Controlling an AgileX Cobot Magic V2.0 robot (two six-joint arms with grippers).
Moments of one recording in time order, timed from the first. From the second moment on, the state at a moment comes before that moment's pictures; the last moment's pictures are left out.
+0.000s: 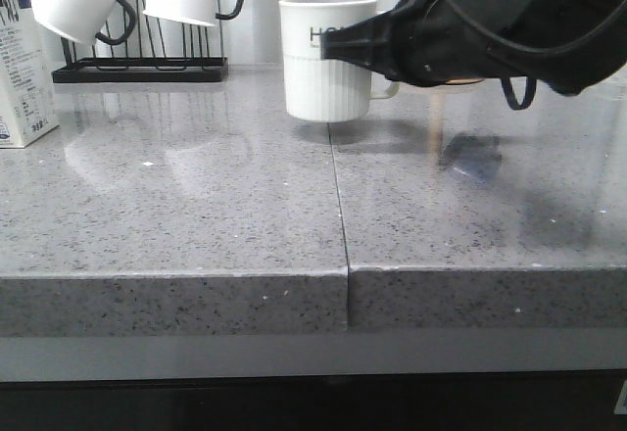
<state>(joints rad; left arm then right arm) -0.02 0.00 -0.01 0.00 0.02 -0.05 0.58 1.82 -0.97 0.65 -0.76 -0.40</state>
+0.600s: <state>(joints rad) -0.02 0.00 -0.01 0.00 0.02 -0.05 0.59 1.86 -0.97 0.70 -0.77 -0.40</state>
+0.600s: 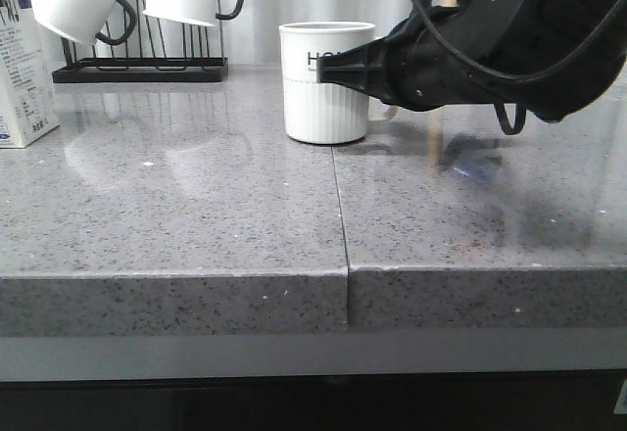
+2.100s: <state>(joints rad) -0.02 0.00 -0.01 0.00 0.02 -0.05 0.58 1.45 -0.62 0.71 -0.70 -0.41</state>
